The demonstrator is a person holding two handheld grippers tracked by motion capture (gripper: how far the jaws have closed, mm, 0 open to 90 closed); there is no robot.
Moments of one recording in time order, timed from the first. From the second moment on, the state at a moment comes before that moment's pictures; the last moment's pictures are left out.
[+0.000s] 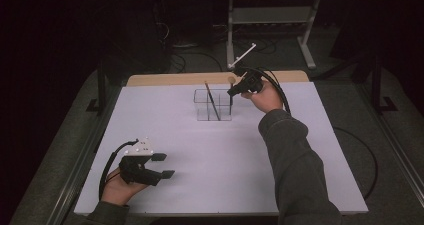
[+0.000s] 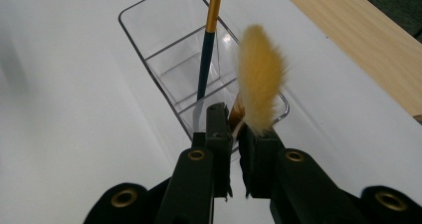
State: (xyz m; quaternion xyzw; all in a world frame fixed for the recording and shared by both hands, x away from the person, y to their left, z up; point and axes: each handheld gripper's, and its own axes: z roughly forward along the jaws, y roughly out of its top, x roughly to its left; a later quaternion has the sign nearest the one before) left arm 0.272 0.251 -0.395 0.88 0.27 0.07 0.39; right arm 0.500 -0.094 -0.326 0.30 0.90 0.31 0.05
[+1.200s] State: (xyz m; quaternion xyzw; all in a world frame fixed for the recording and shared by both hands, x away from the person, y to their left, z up) left arm 0.279 0.249 -0.398 0.88 0.26 0.06 0.40; right arm 0.502 -0.097 -0.331 0.32 0.90 0.30 0.05
